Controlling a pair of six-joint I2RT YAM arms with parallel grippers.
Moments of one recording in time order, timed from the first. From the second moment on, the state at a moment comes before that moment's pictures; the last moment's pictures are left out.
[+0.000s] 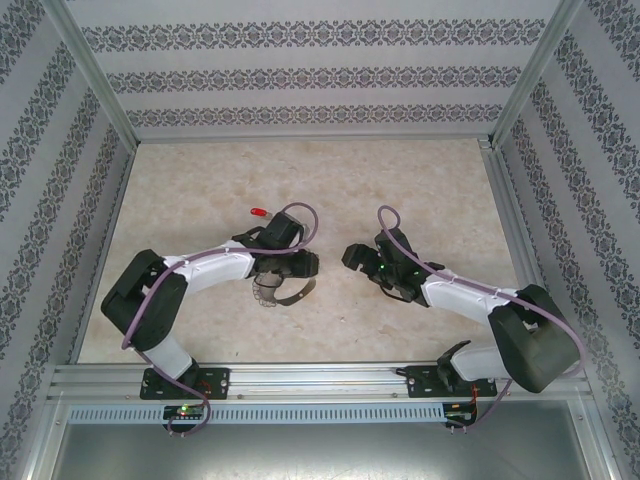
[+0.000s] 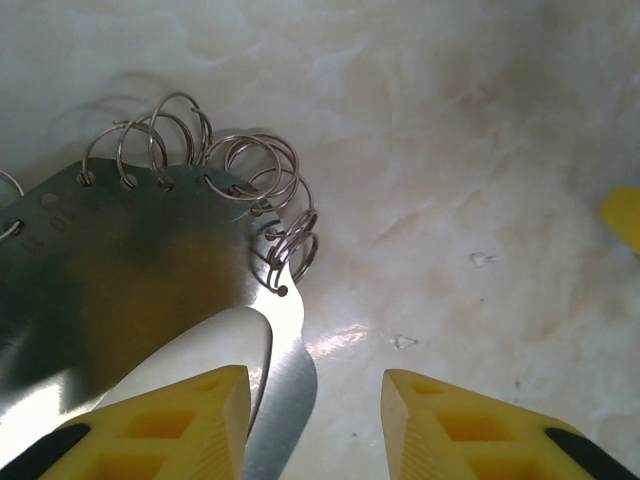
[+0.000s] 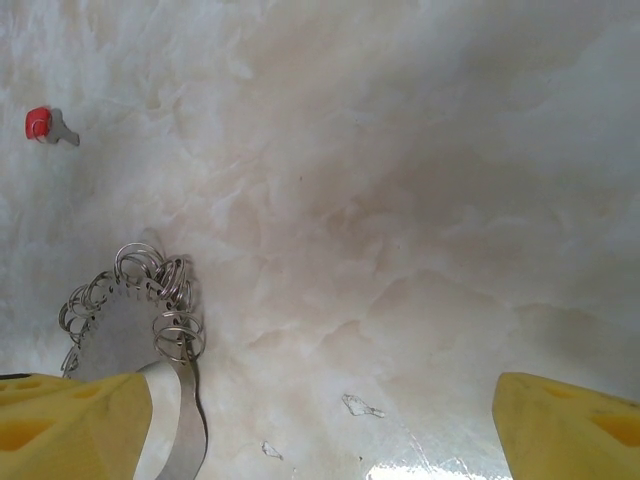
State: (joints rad) left arm -0.65 1.65 0.94 -0.29 0.22 -0.59; right arm 0.55 1.34 0.54 0.00 -0.09 0.96
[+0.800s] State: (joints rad) left arm -0.68 1.78 1.01 -0.28 0.09 -0.52; right arm 0.55 1.31 0.52 0.00 -0.09 0.94
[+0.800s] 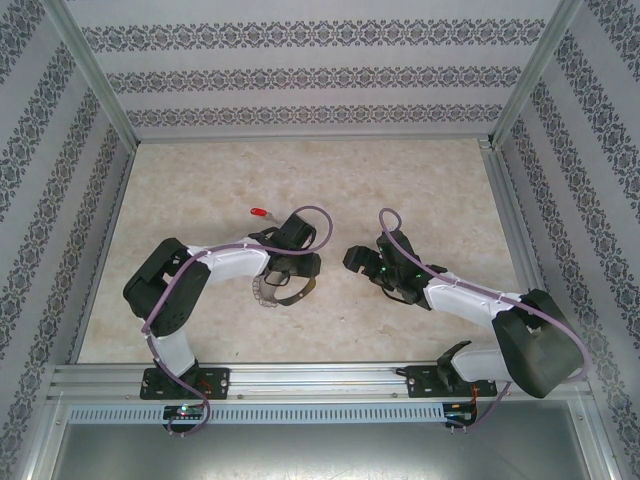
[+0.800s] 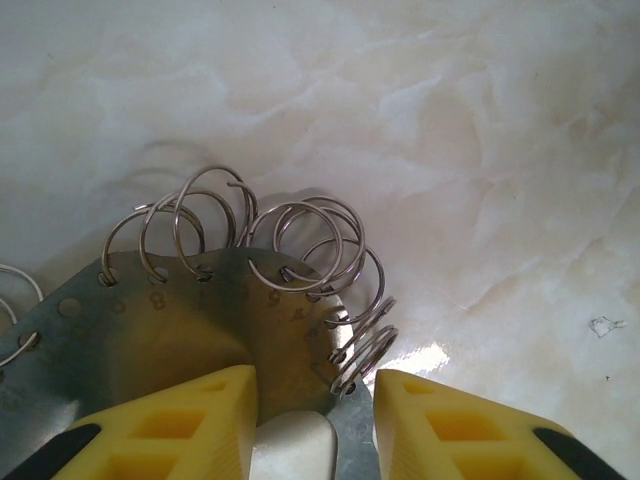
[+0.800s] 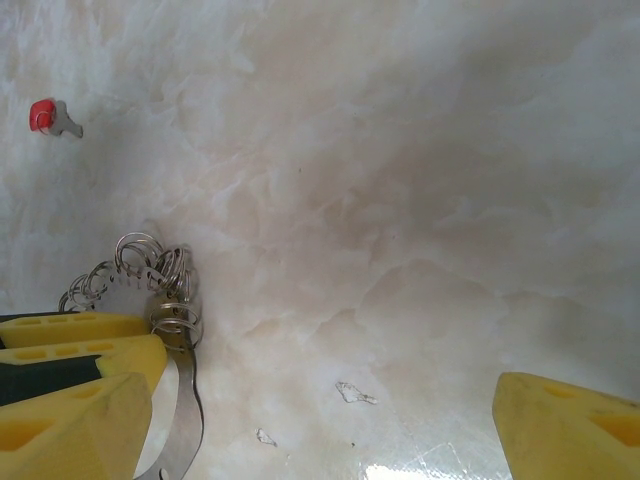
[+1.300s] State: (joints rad) left arm -0.69 1.80 1.05 -0.28 0.08 -0.52; right arm 0.55 1.31 0.52 0.00 -0.09 0.94
